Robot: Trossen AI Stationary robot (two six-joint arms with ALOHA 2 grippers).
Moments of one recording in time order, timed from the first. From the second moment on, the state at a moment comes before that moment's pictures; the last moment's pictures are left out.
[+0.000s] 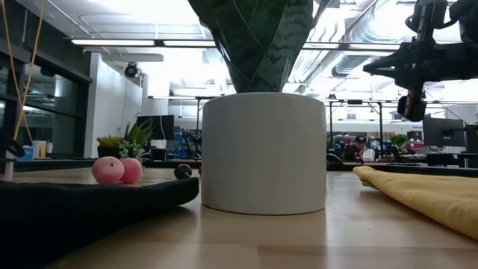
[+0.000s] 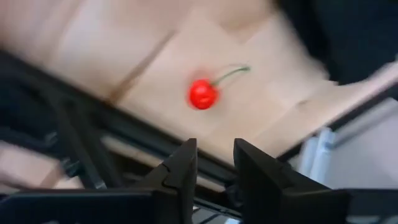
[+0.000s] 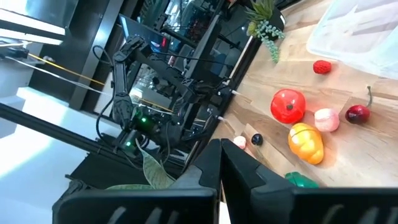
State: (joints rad) left arm -0.74 1.32 0.81 -0.93 0.34 -1.57; right arm -0.07 0.22 0.03 0.18 0.05 1.08
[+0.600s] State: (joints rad) left arm -0.67 1.45 0.80 -0.87 0.39 -1.31; right arm -0.07 0.22 0.03 0.17 0.05 1.10
